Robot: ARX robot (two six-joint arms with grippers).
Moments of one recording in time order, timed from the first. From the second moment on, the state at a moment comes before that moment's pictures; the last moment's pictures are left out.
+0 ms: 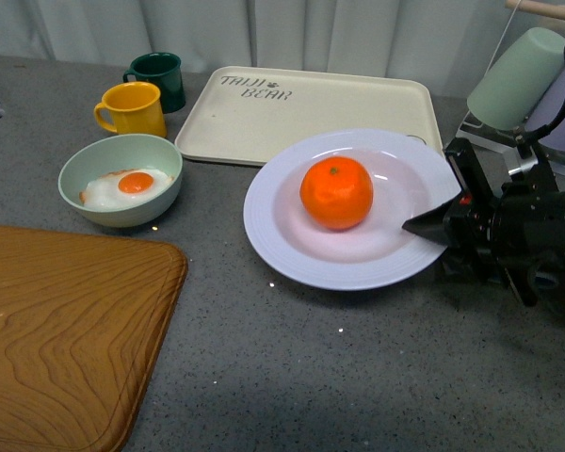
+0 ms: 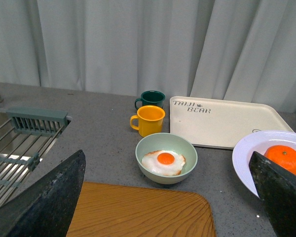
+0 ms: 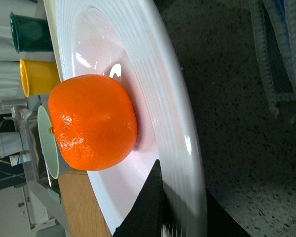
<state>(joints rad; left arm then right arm) 0.00 0.00 0.02 0.00 0.00 0.00 0.15 2.10 0.76 0.63 -0.52 0.94</state>
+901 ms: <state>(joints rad) 0.00 0.00 0.02 0.00 0.00 0.00 0.20 2.59 1.80 0.14 -0.44 1.10</state>
